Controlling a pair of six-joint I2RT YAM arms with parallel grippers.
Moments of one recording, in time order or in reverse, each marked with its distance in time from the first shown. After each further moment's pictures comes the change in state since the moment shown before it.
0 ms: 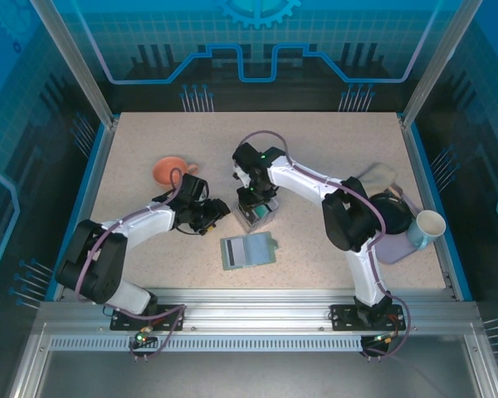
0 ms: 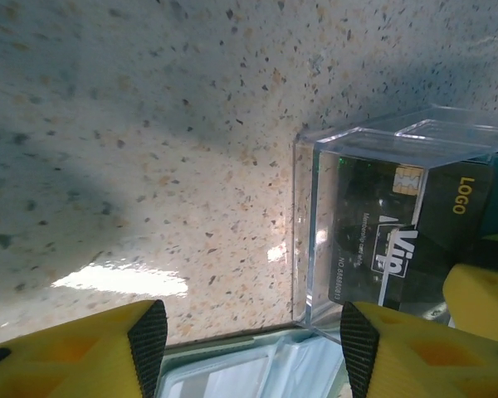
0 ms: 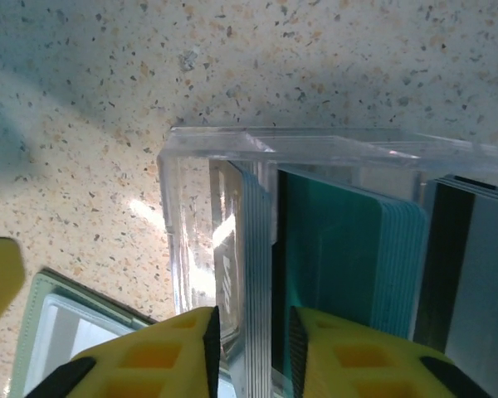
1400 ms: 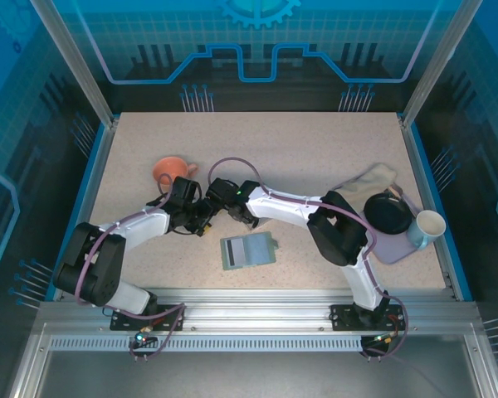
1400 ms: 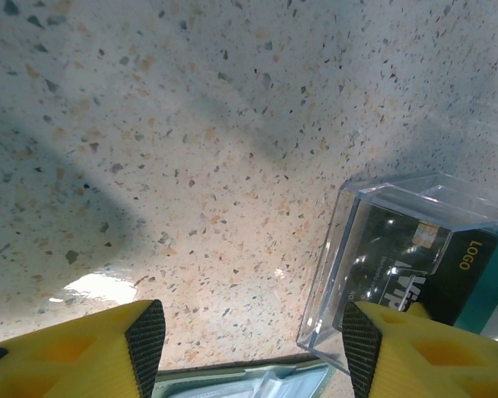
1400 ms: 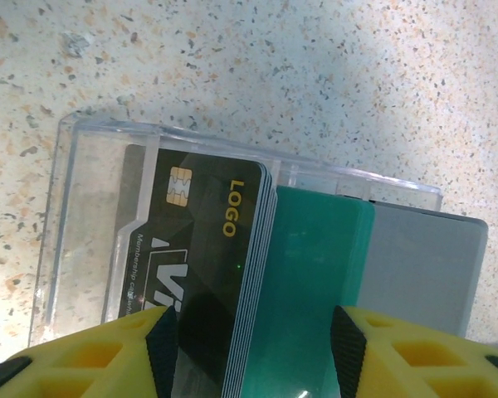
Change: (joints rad) left arm 0.057 -0.045 -0.076 0.074 -0.029 -0.172; right arm 0.224 -0.018 -0.155 0.171 0.736 -0.180
